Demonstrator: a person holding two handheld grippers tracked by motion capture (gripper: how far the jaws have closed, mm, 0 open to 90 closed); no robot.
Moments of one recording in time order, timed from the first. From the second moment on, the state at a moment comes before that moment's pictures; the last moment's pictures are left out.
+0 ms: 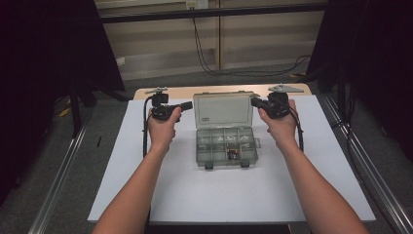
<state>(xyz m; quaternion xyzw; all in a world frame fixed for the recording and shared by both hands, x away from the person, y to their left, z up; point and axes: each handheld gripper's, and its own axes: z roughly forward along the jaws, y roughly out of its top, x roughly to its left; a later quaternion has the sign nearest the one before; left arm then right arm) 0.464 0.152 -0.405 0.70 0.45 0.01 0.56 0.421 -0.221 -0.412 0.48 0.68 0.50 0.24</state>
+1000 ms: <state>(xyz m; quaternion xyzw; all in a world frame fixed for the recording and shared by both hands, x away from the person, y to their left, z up) 0.466 0.131 -0.397 0.71 0.45 -0.02 0.55 0.380 -0.241 -0.413 0.43 0.69 0.54 0.23</state>
